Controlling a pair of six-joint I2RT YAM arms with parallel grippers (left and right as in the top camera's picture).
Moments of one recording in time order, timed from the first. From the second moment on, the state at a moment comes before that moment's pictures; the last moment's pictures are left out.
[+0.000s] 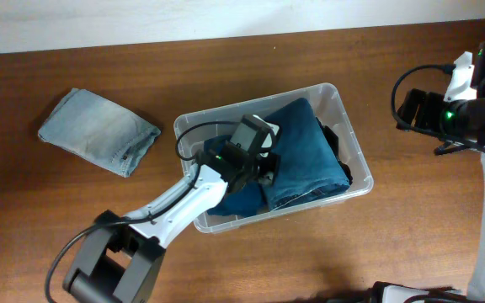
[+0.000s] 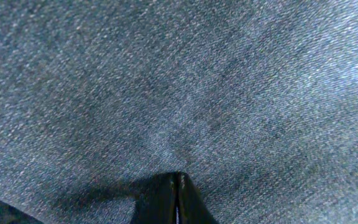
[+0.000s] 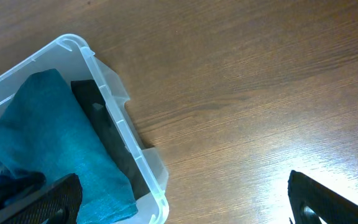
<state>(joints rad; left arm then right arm) -0.69 1.82 1.19 -0.32 0.18 -0.27 -0.28 1.45 1.70 -1.34 -0.09 0.10</state>
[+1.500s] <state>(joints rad) 0.49 1.95 1.16 -0.29 0.50 -0.41 -0.28 1.45 1.70 -1.34 -0.09 0.10</state>
